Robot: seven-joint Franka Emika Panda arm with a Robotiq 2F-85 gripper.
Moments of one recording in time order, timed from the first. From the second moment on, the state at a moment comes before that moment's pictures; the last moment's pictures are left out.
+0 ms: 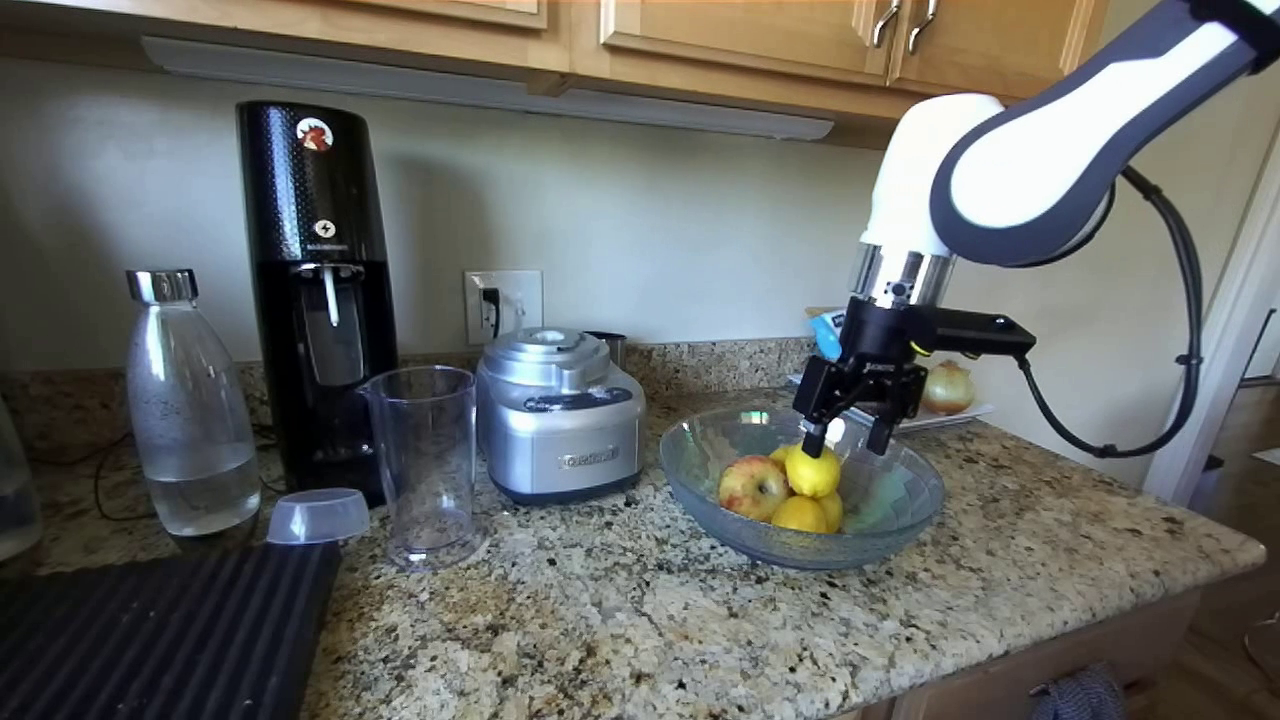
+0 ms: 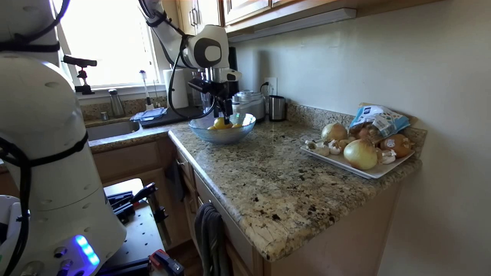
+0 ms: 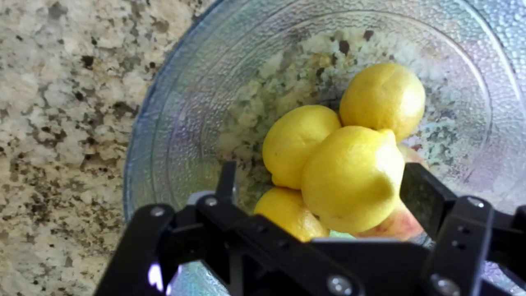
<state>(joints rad) 0.22 0.10 0.25 -2.32 0.11 2.53 0.38</state>
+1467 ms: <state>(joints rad) 0.23 0.21 0.25 -2.24 0.35 2.57 0.39</state>
